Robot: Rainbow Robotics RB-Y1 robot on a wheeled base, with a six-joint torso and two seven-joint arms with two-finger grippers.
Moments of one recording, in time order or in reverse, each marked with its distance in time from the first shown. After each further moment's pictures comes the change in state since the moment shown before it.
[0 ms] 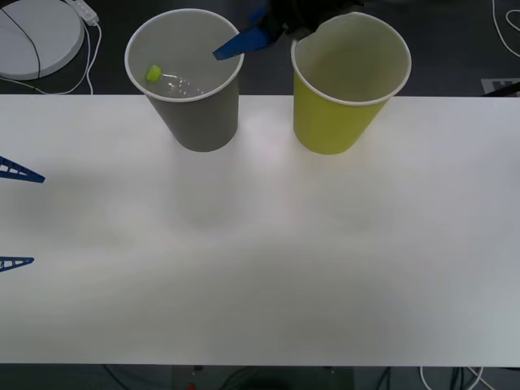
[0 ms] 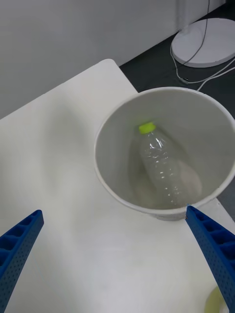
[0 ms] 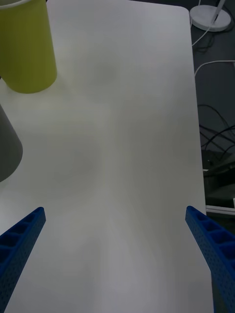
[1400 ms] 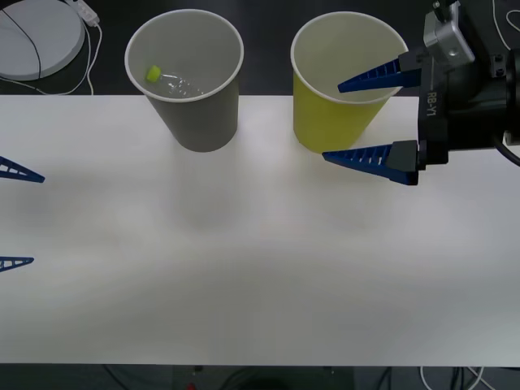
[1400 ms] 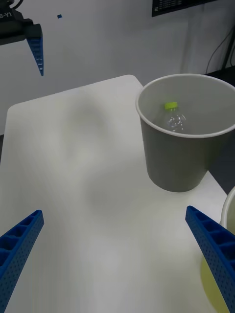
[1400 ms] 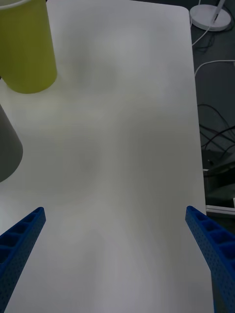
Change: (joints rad) right arm 1.052 -0.311 -0.752 -0.644 -0.052 0.086 0.467; left arm 0.000 0.000 0.000 0.000 0.000 0.000 0.000
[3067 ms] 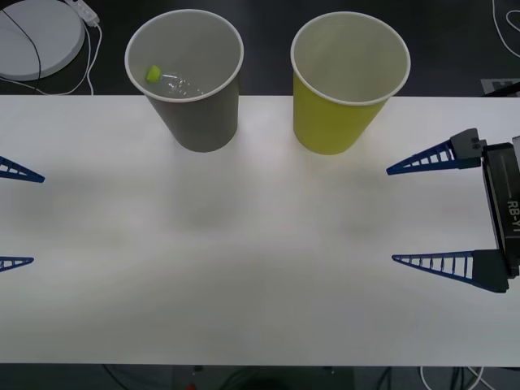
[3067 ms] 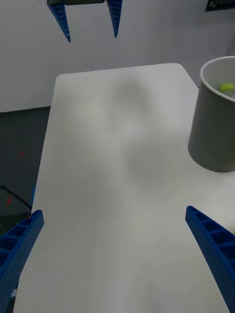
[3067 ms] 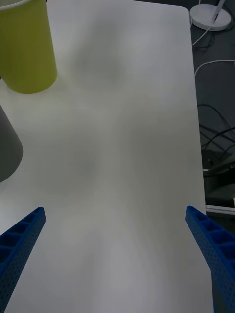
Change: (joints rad) right arm 0.507 0.018 -0.350 -0.057 -0.184 -0.229 0.447; left arm 0.000 0.000 0.000 0.000 0.000 0.000 0.000
